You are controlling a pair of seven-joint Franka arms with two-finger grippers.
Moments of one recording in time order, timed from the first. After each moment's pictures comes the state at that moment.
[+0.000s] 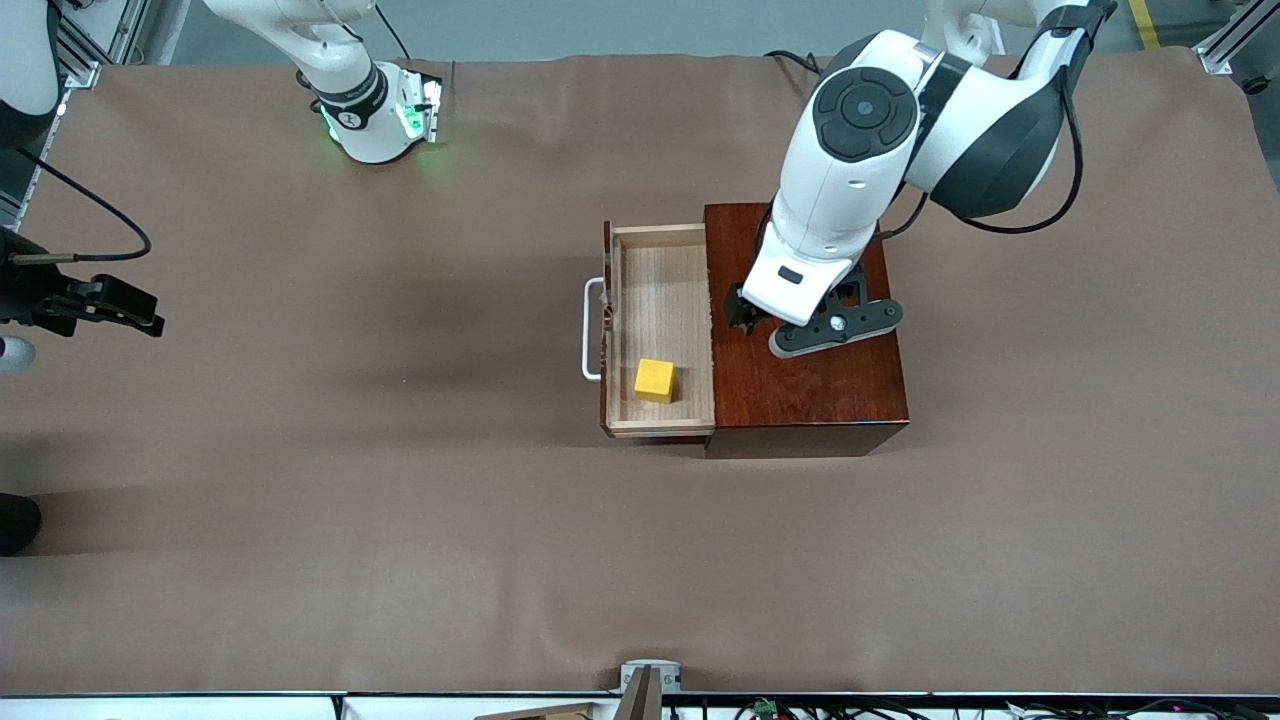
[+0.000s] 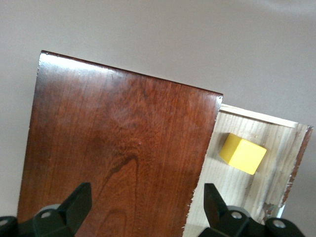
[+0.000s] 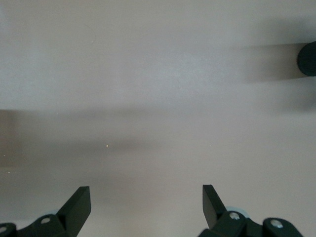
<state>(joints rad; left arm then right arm) -0.43 0.32 -0.20 -1.46 0.09 1.79 -0.89 0.00 0.14 -0.04 -1.48 -0.01 1.60 -0.03</state>
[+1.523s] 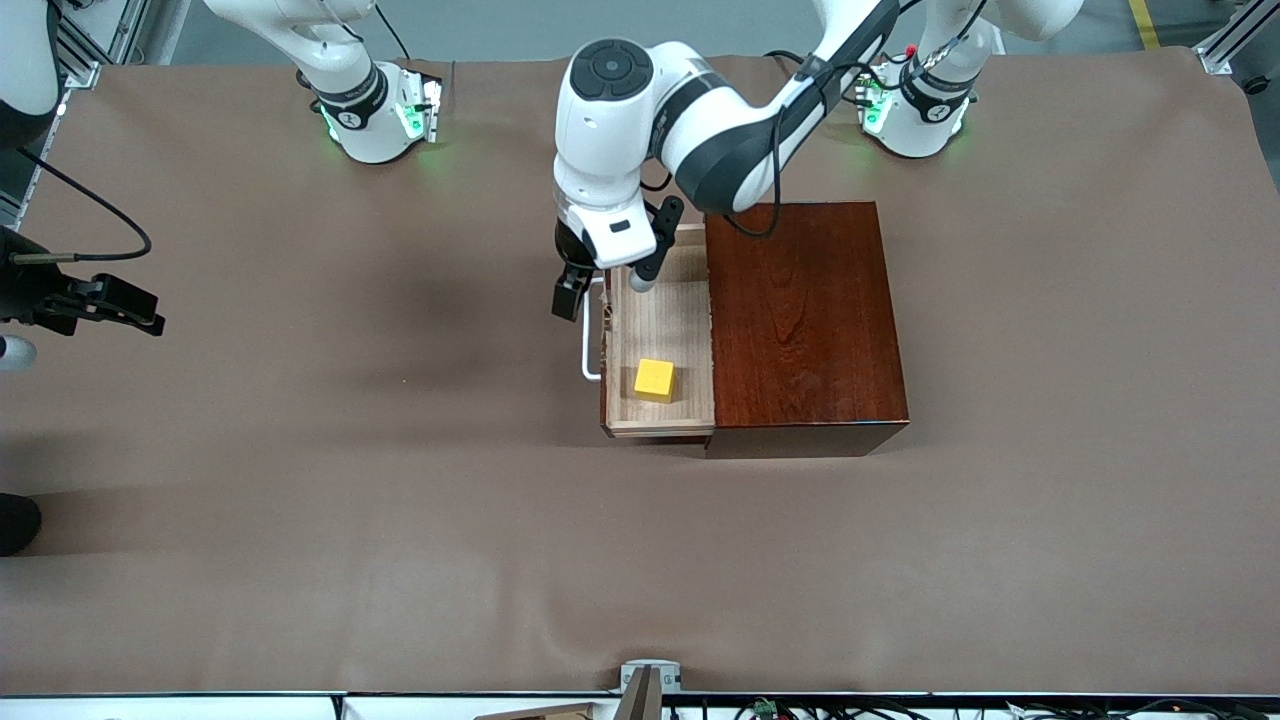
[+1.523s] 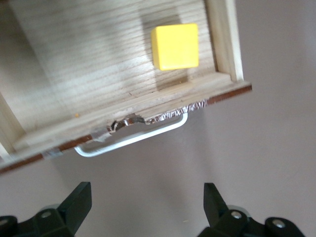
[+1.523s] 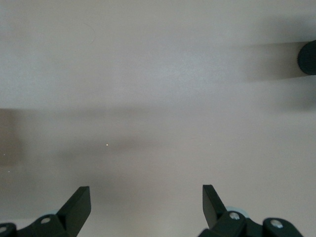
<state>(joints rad) -0.75 0.57 -0.19 -1.32 0.09 2.11 -2.28 0.00 0.14 -0.04 -1.48 -0.01 1.59 -0.03</state>
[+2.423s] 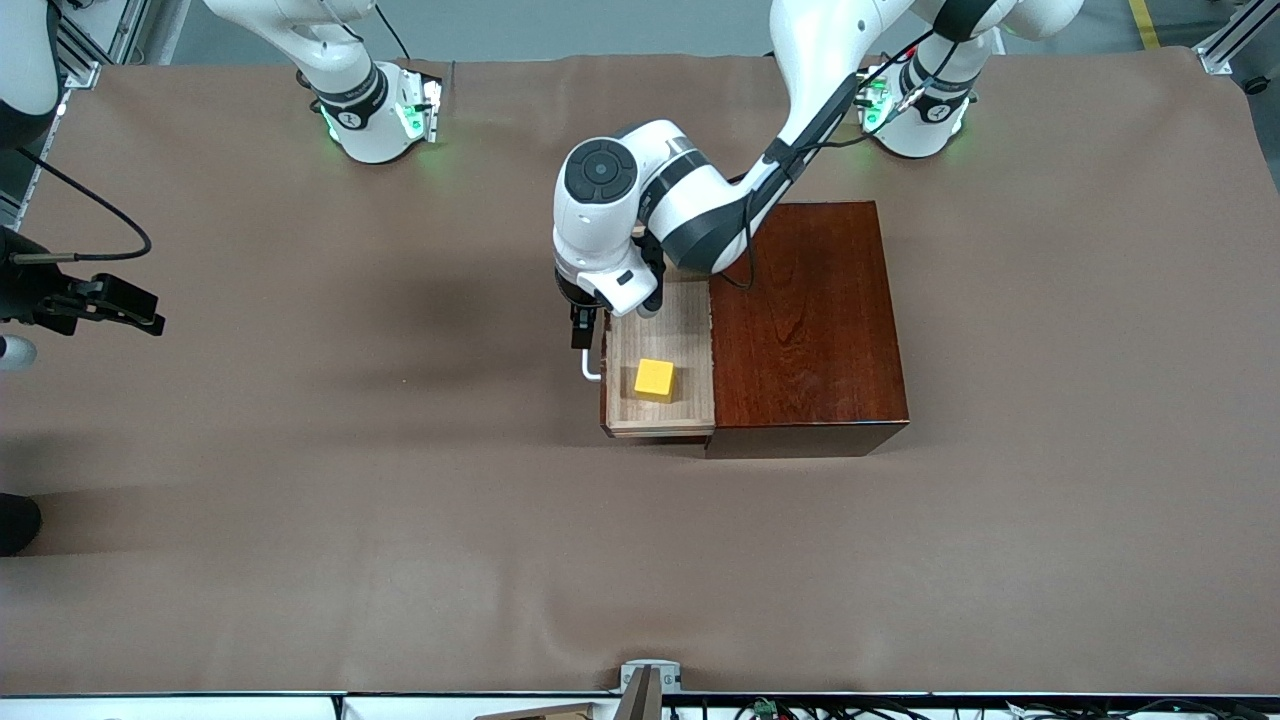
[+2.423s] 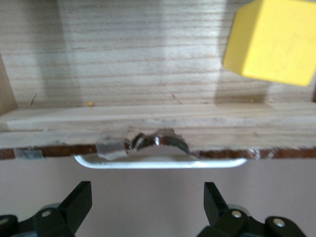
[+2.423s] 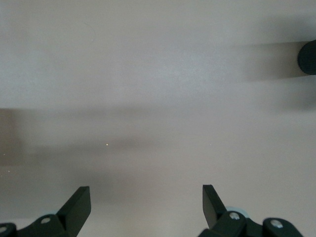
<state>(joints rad) -0.76 0.72 -0.20 -1.28 0.00 2.10 -2.44 0.00 0.14 -0.04 -1.48 -0.01 1.59 -0.03</state>
